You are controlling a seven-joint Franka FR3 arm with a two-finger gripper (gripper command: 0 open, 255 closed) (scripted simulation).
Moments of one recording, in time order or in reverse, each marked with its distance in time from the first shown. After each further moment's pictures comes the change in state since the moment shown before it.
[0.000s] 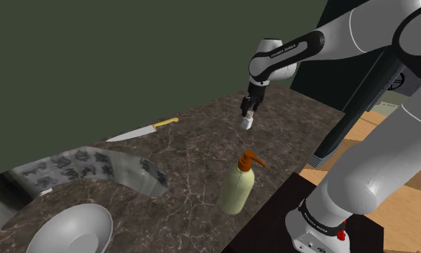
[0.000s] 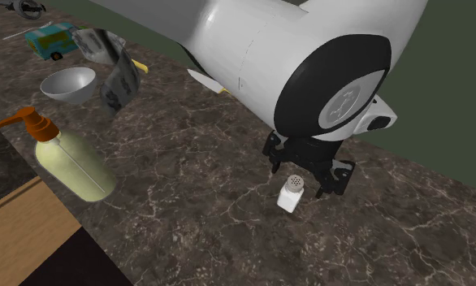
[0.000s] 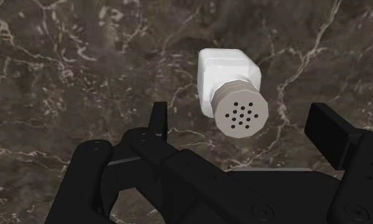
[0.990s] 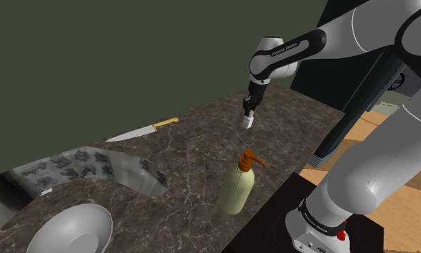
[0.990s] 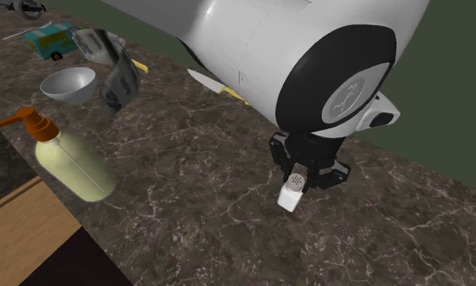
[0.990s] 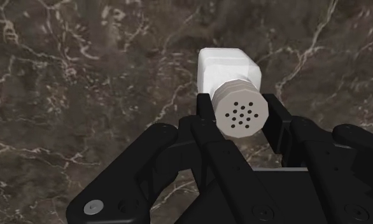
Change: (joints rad) arm -0.001 -0.010 0.001 0.007 -0.003 -0.017 0.002
